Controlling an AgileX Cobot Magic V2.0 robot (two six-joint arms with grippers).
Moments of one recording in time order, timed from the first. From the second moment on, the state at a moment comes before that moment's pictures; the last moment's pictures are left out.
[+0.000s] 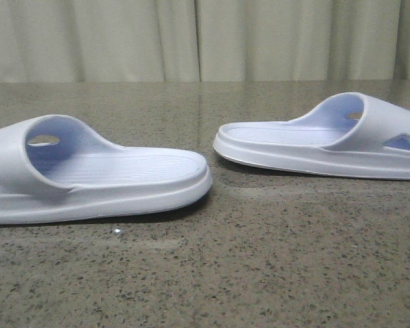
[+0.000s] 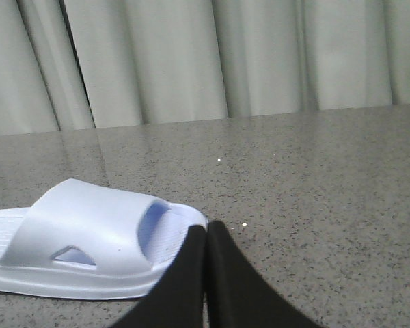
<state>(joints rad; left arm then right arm) -0.02 0.00 0.00 0.11 0.06 -0.05 0.04 -0.01 0.01 -0.03 0.04 0.10</state>
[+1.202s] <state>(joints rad) -0.02 0.20 -0.46 -0.52 0.49 -0.05 0.04 0.18 -0.46 0.19 0.55 0.10</state>
